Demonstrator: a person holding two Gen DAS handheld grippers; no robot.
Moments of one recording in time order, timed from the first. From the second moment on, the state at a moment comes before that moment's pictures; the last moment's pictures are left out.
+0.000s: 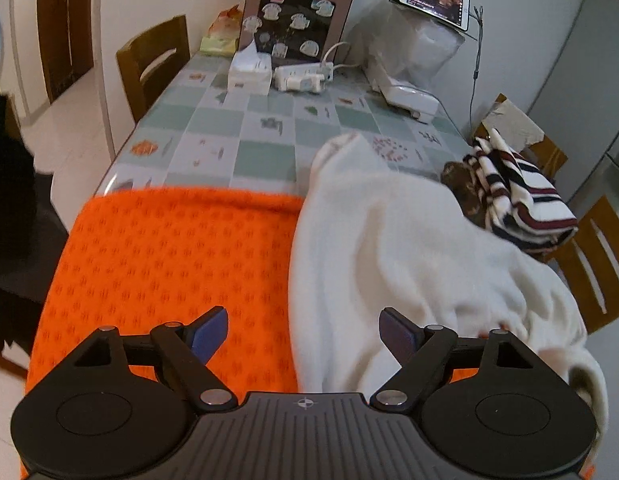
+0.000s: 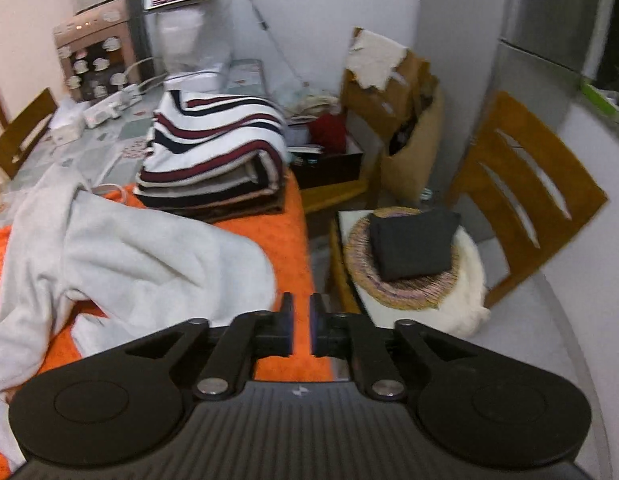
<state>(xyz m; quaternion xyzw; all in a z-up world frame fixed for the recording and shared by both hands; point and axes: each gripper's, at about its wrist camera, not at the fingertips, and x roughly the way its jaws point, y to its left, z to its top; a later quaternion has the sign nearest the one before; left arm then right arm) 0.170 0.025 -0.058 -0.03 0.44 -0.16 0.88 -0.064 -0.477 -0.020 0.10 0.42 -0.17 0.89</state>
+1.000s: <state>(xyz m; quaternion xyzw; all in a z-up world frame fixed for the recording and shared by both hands) 0.384 -0.063 -0.112 -0.04 0.49 -0.22 0.84 0.178 -0.353 -0.117 0.01 0.47 0.07 0.88</state>
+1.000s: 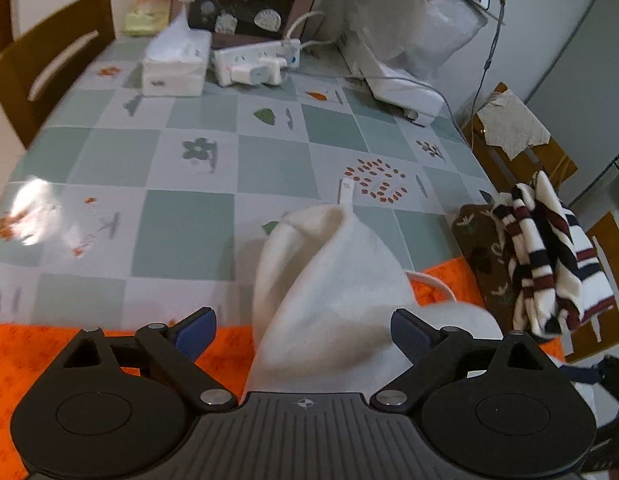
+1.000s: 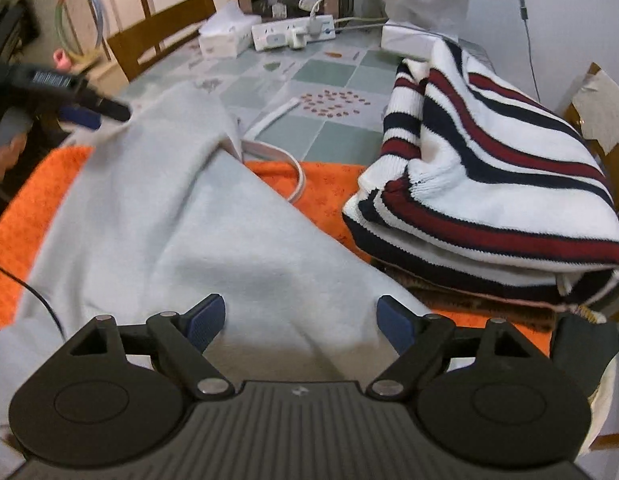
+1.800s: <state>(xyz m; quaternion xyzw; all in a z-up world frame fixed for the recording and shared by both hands) 0.398 -0.064 -0.131 -0.09 0.49 -0.19 0.84 0.181 -0.363 -0.137 0.04 0.48 0.07 0.87</state>
